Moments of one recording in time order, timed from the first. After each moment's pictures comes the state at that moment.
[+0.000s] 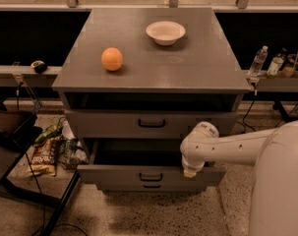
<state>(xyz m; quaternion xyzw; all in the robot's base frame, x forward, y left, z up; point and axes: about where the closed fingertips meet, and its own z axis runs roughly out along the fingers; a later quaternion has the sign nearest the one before) 0.576 -0.172 0.446 -0.60 0.79 -0.08 0.08</state>
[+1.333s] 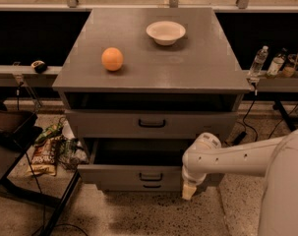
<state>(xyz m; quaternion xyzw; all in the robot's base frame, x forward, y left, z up) 0.530 -0.167 0.427 -0.60 0.79 -0.05 0.06</state>
